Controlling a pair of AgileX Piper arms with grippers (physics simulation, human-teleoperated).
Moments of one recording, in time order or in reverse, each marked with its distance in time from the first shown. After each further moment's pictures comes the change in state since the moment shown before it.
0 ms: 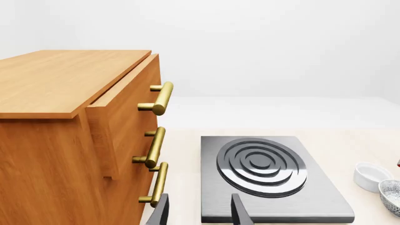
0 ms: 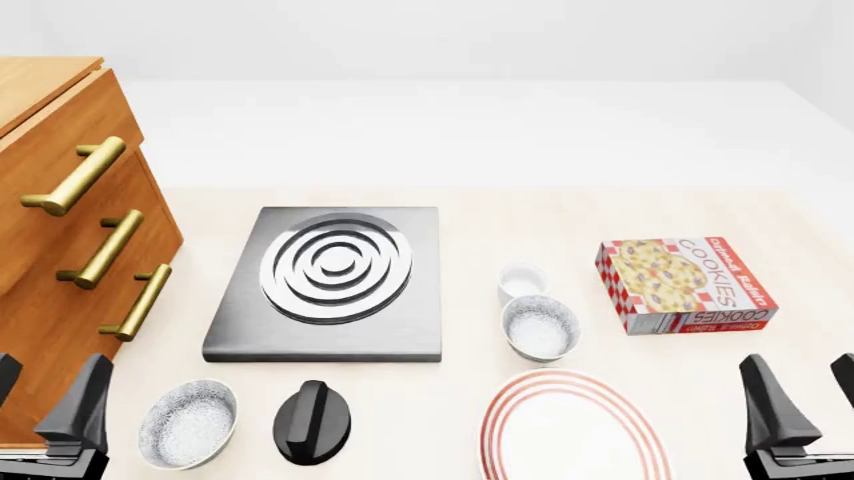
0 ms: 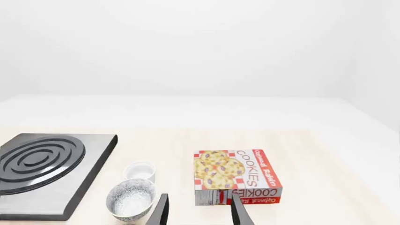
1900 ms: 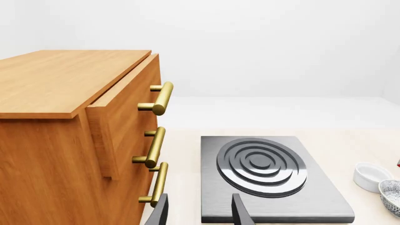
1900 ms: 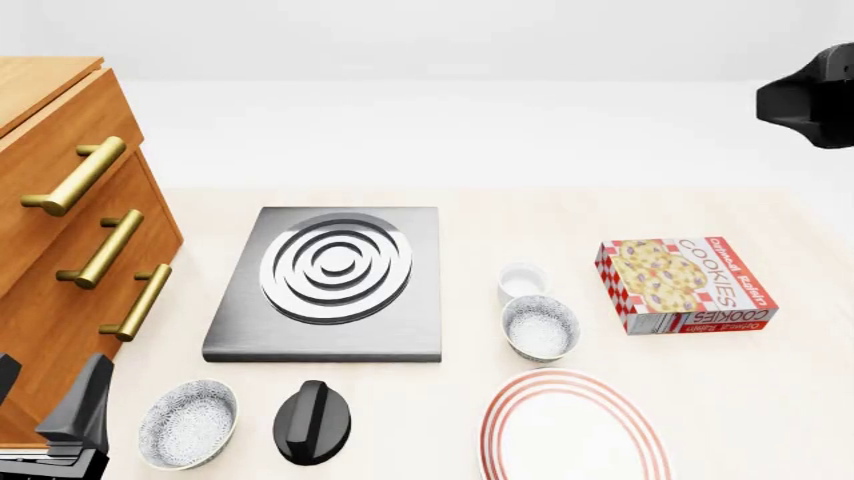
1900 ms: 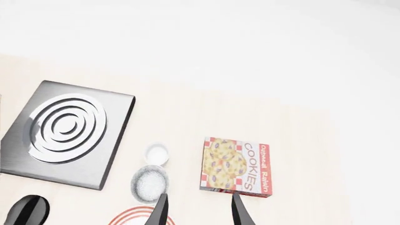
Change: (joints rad) left arm 0.000 0.000 0.000 0.000 0.000; right arm 0.099 0.991 -1.393 0.995 -0.087
